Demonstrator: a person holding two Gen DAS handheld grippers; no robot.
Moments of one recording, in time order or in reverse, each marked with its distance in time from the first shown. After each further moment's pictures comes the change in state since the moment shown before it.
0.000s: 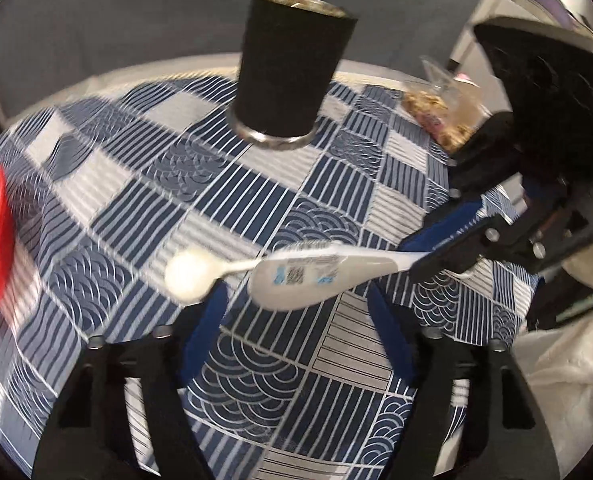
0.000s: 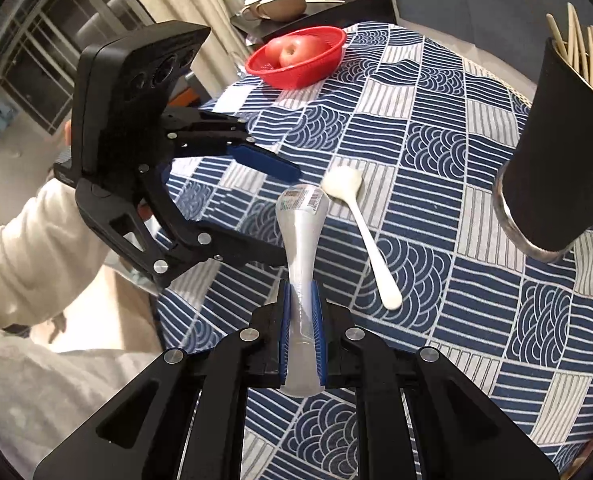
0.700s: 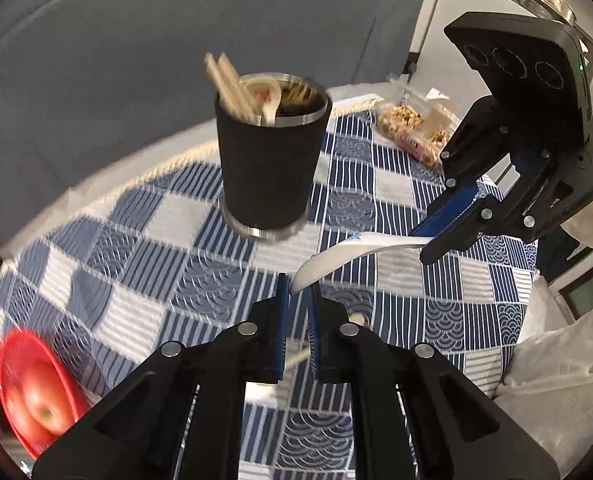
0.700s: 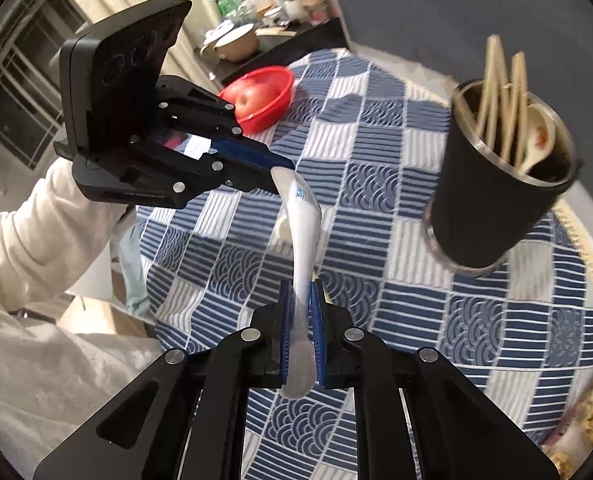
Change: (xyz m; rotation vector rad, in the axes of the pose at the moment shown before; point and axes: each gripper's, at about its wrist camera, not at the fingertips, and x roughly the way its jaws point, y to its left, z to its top) left arm -0.029 0.006 0.102 0.252 -0.017 -0.007; right arm -0.073 -0.032 0.027 0.092 -0.070 -0.115
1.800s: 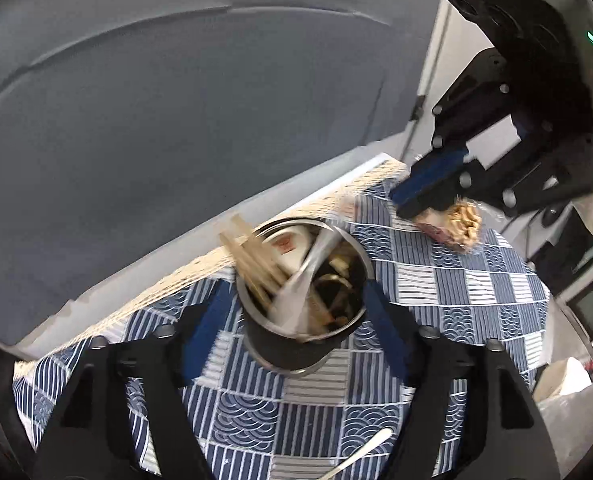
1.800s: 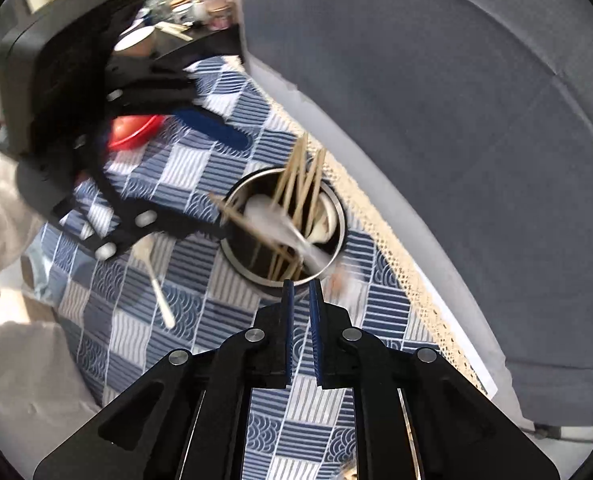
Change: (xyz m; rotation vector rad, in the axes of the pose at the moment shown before) left arm 0.024 0.032 0.117 0.039 -0.101 0.006; right arm -0.069 -0.082 0.085 -0.039 0.107 -0.402
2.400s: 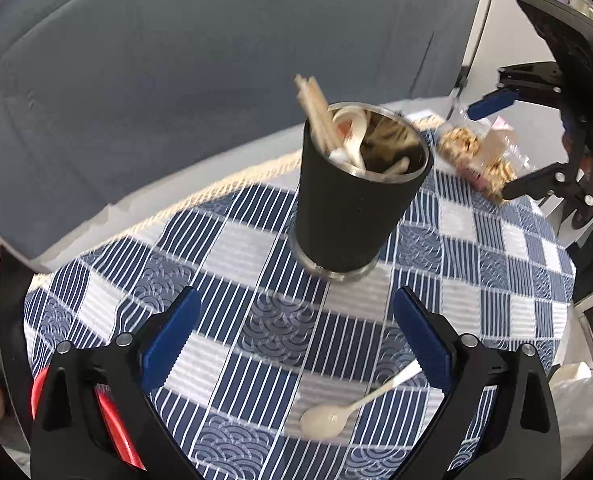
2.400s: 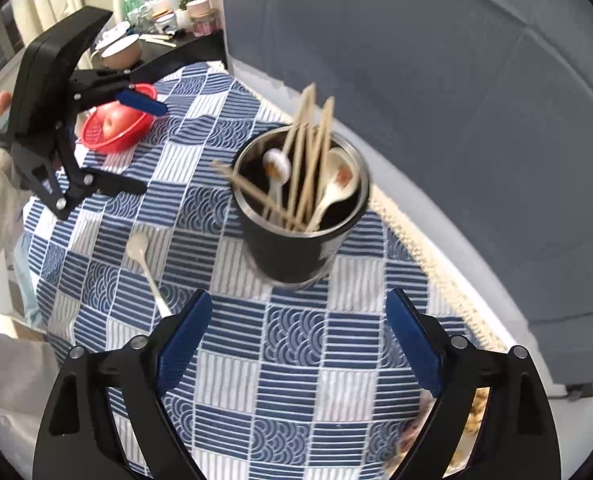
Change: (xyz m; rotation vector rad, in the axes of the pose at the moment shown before) left arm -0.015 0.018 -0.085 -0.100 0.131 0.126; right arm 0.026 0.040 -0.065 0.068 -0.058 -0.019
